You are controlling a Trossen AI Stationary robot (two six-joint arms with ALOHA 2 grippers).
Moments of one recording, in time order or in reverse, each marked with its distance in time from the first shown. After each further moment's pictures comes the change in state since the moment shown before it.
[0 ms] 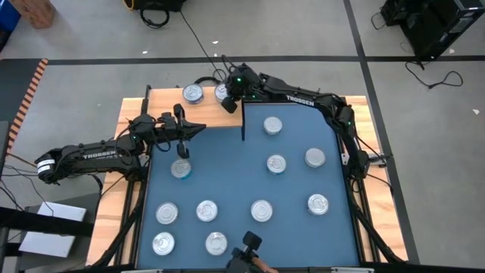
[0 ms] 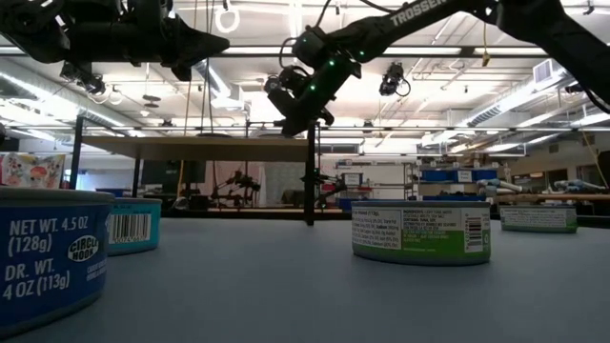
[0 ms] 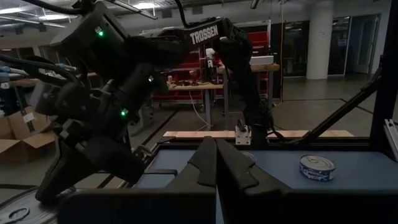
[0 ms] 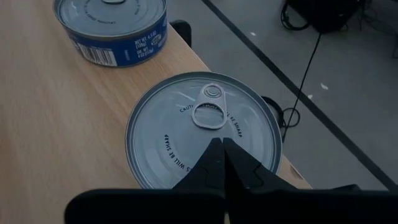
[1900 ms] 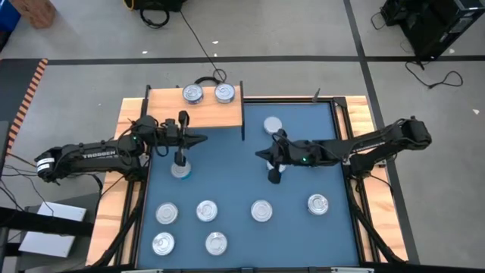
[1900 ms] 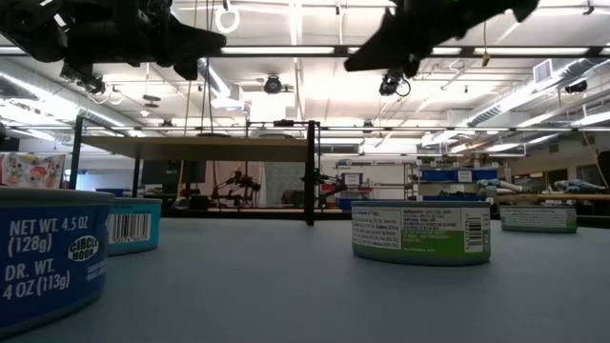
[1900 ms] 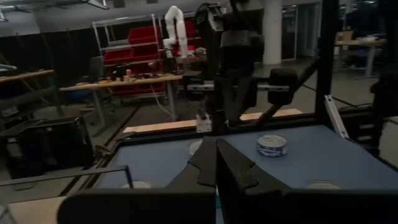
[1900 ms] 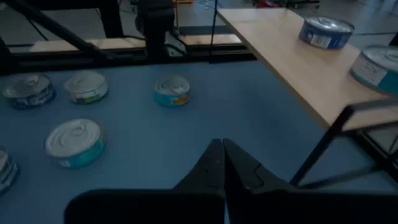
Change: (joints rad) left arm -0.046 0.000 0.000 -0.063 0.153 0.050; right arm 0.597 -0.846 -1.147 0.569 0.228 0.103
